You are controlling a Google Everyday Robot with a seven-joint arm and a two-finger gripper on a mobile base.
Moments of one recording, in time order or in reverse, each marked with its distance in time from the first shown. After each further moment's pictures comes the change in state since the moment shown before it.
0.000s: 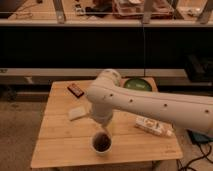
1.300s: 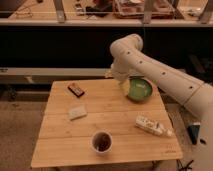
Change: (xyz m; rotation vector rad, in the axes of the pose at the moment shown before) arm 0.242 -0.018 -0.050 0.080 0.145 0.243
